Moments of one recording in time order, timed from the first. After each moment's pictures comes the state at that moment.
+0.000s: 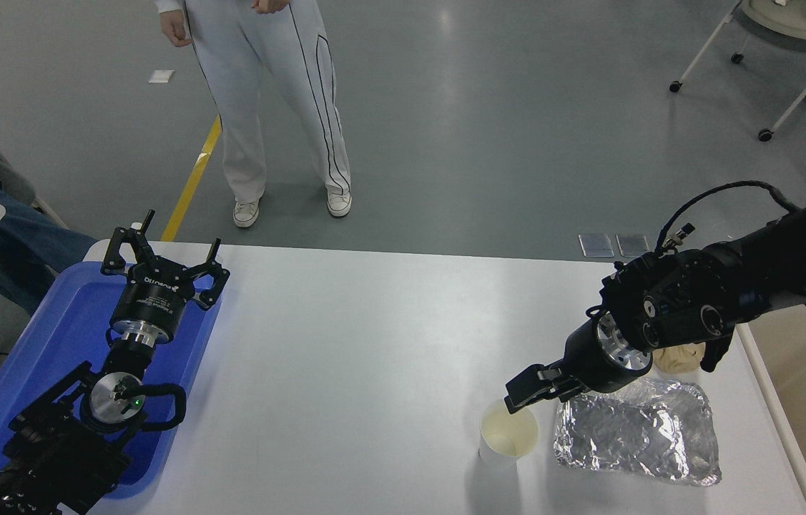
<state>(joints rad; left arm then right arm) -0.52 0.21 -0.98 -0.54 -0.09 -0.62 -0.36 1.68 -0.08 -1.30 1.33 -0.33 0.22 0.41</state>
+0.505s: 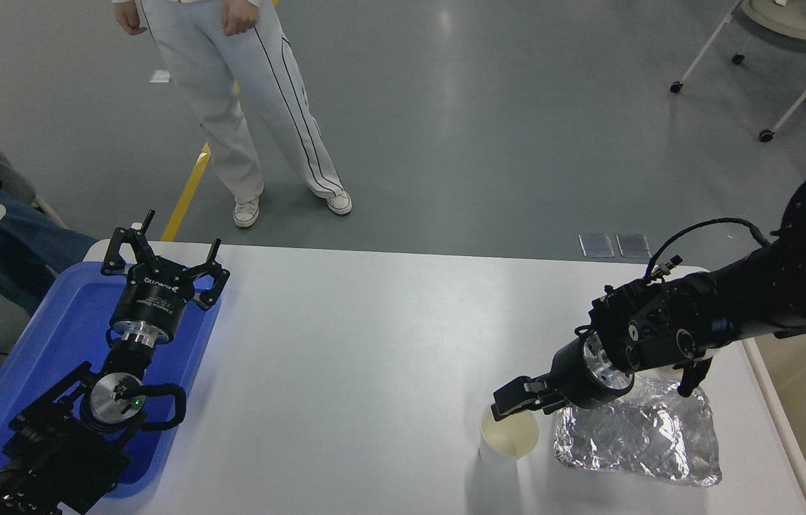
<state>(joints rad) -0.52 0.21 -0.98 -0.54 -0.09 -0.62 -0.36 1.56 -0.07 -1.28 1.25 -0.28 0.17 0.41</state>
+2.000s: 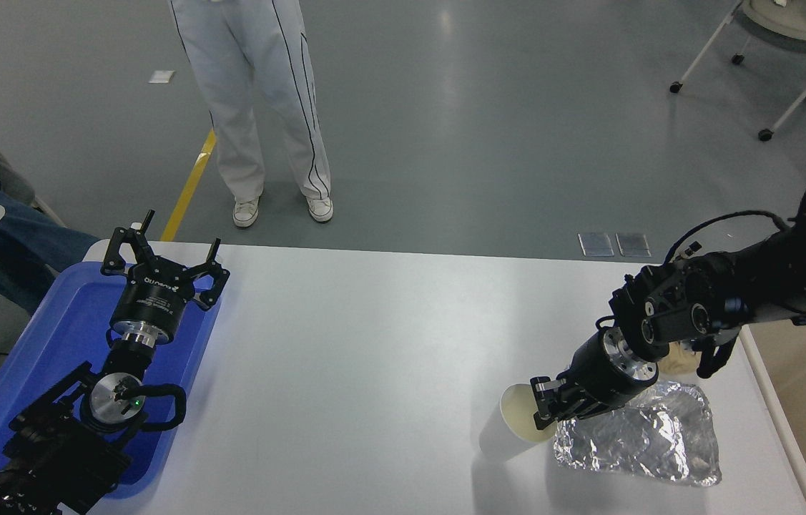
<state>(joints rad) -0.52 0.21 -0.98 -0.54 -0.09 -0.62 -0.36 1.82 -0.15 -1.35 1.27 -0.20 0.61 0.41</state>
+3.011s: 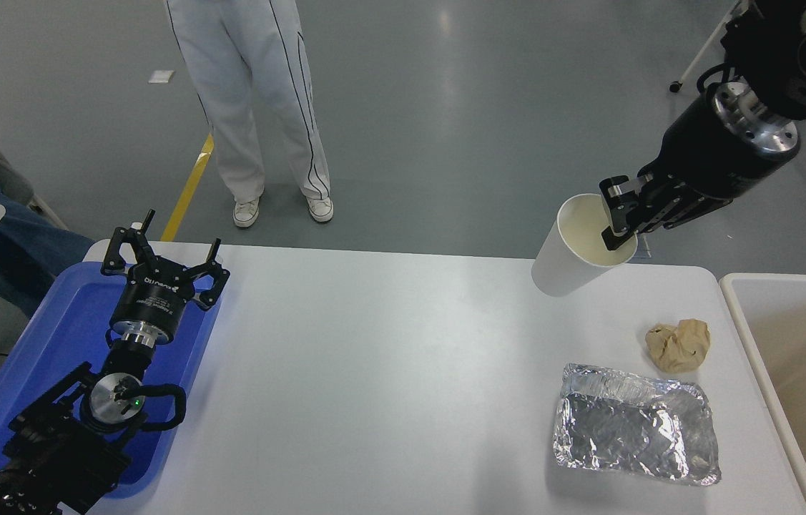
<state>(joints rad) -0.52 0.21 -0.98 -0.54 -0.09 -0.62 -0.36 2.42 -0.26 -1.41 1.38 -0.38 0.78 0.42</state>
